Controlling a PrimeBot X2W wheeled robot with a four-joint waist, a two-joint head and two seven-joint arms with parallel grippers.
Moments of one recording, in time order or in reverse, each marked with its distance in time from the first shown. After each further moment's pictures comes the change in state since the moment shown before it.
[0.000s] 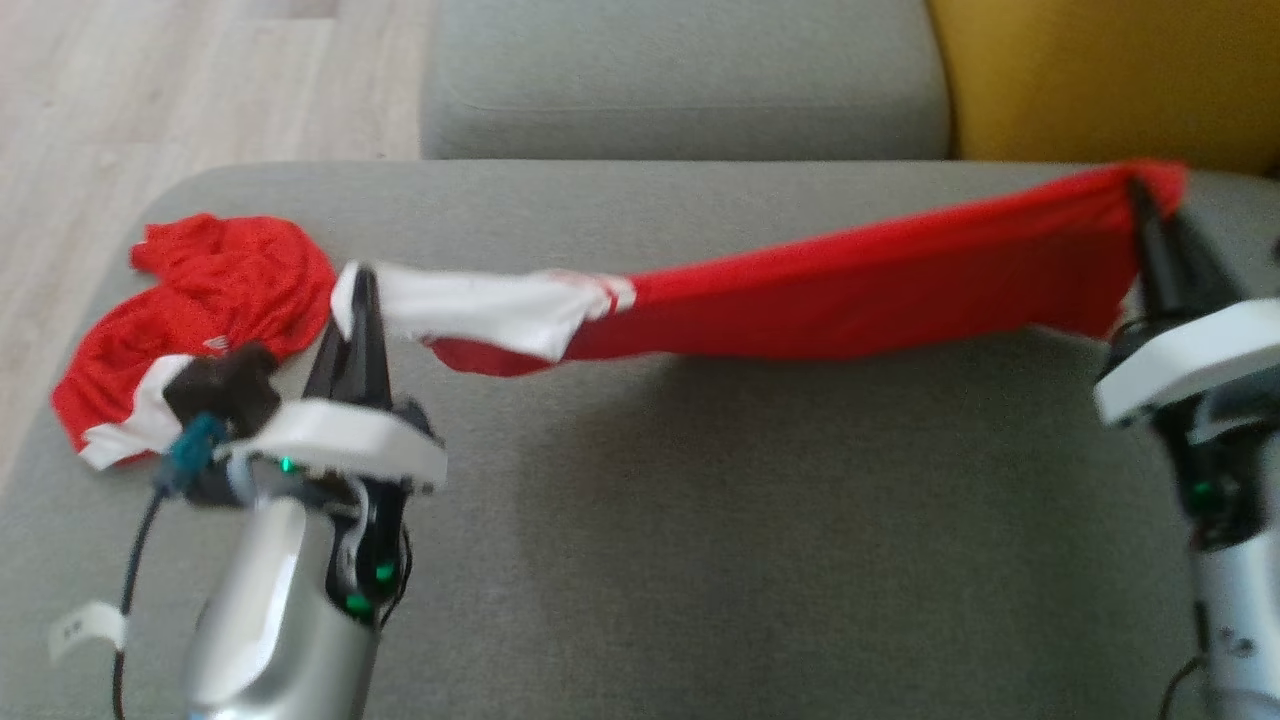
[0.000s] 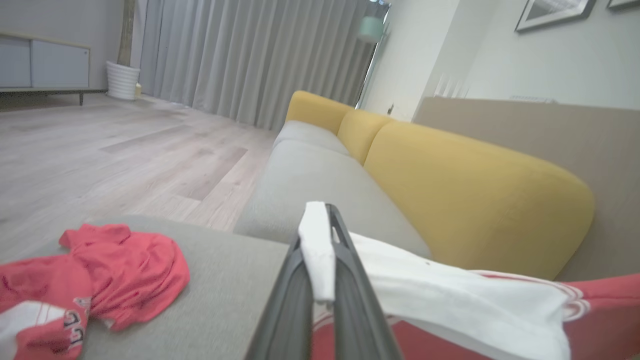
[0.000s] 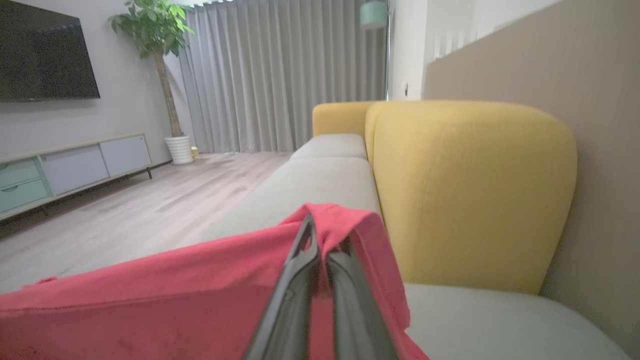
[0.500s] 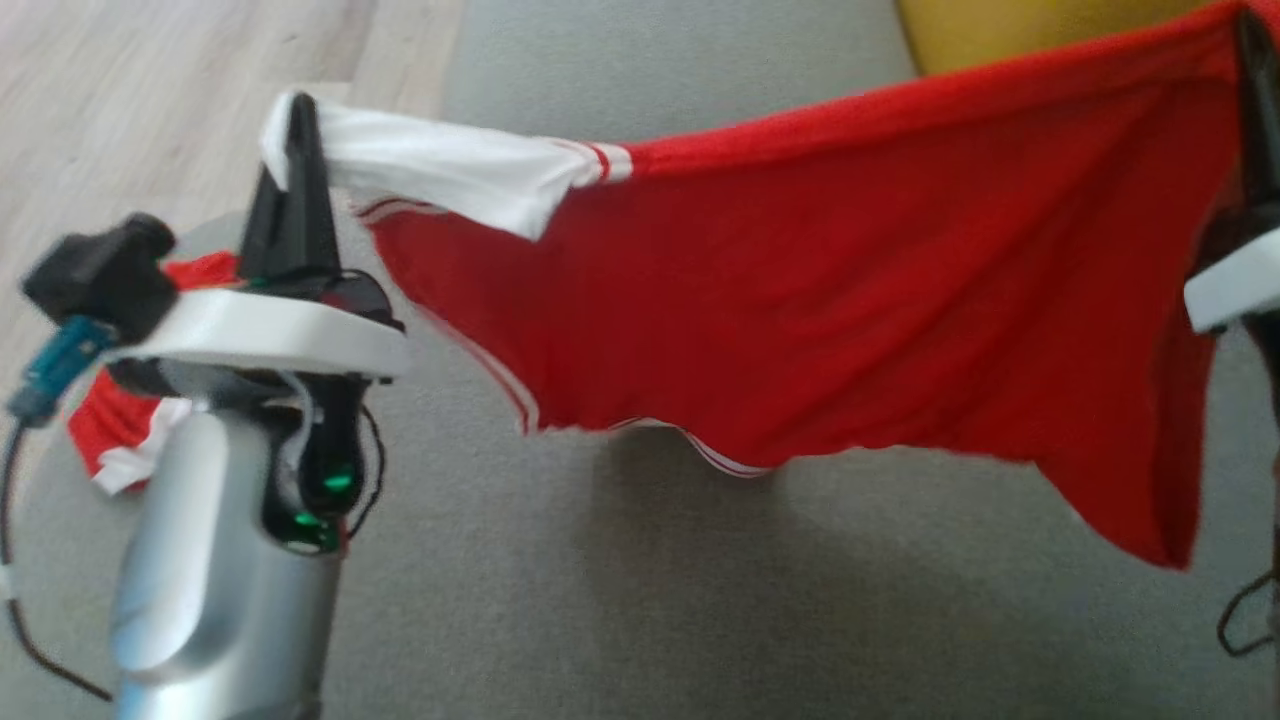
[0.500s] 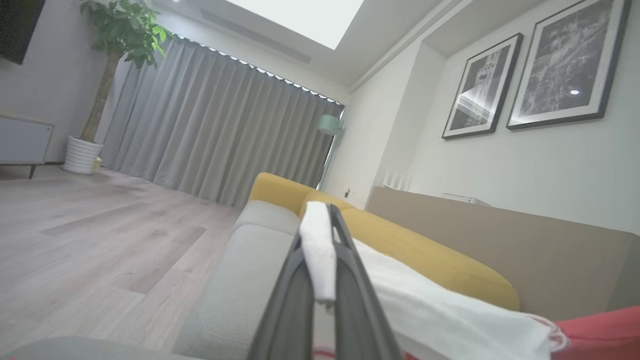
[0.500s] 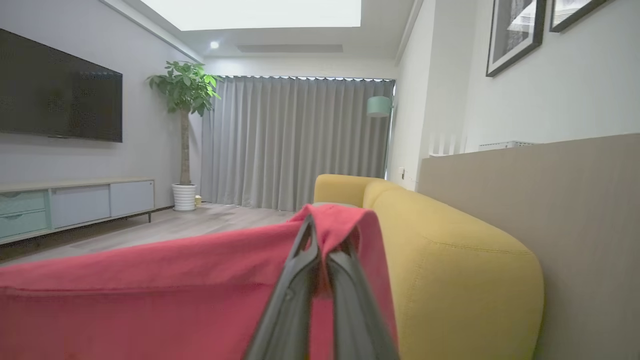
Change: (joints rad) left arm -0.085 0.007 0.035 -0.275 -0.072 0.037 0.110; right arm -0.095 -0.065 -0.016 -0.225 0.016 0.000 0.134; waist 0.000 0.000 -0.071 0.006
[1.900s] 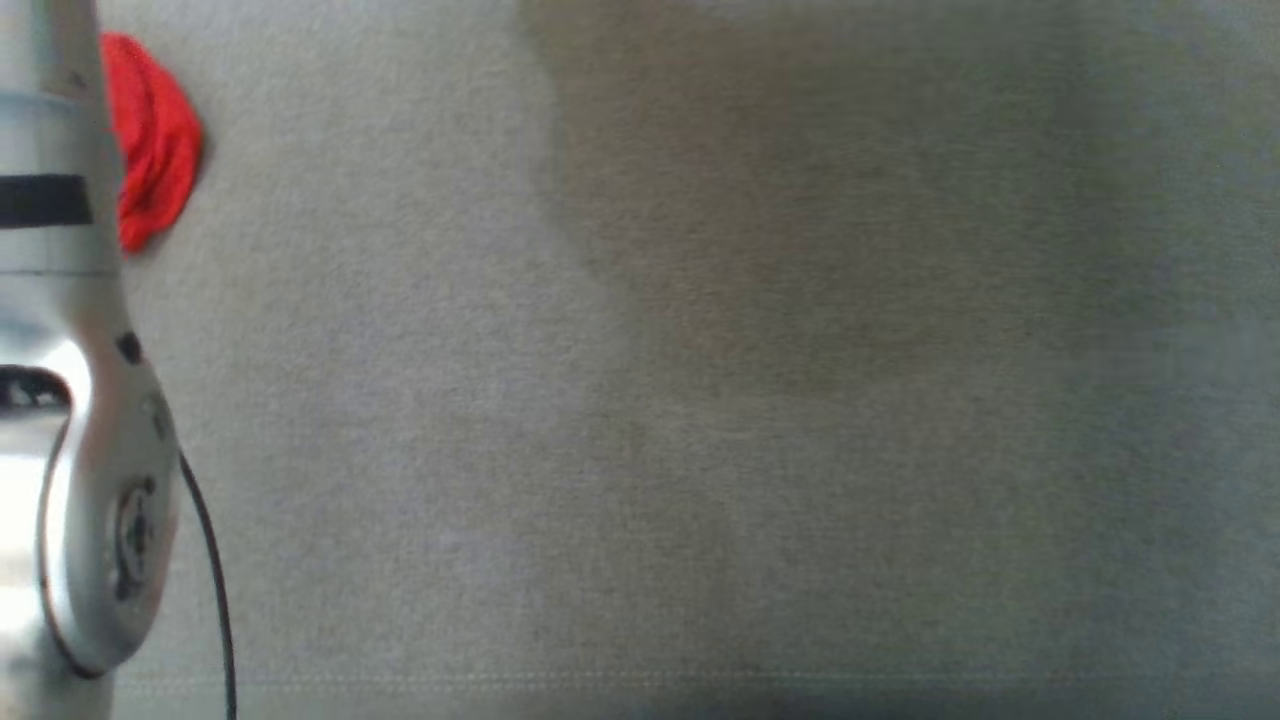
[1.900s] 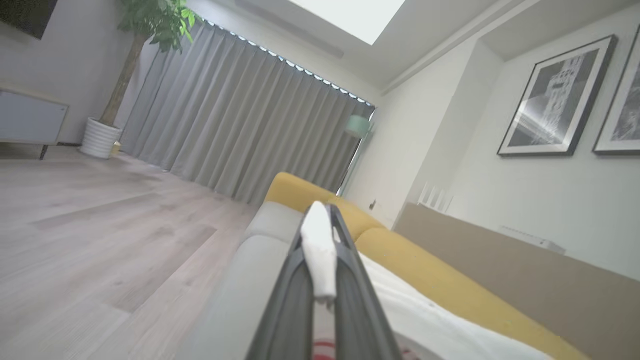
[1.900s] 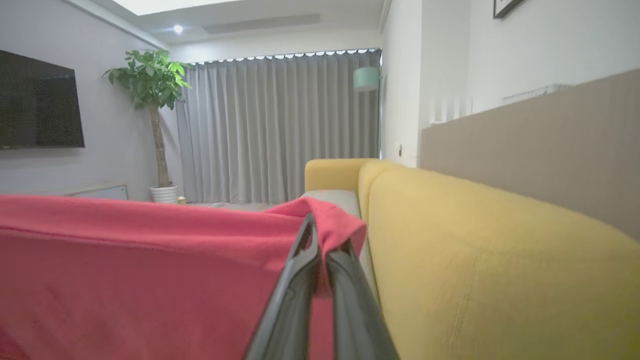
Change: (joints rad) left arm -1.012 0.042 0.117 0.704 -0.058 -0.071 -0.086; right arm -0.978 -0.012 0.200 0.929 -0.008 0.000 -0.388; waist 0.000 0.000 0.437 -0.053
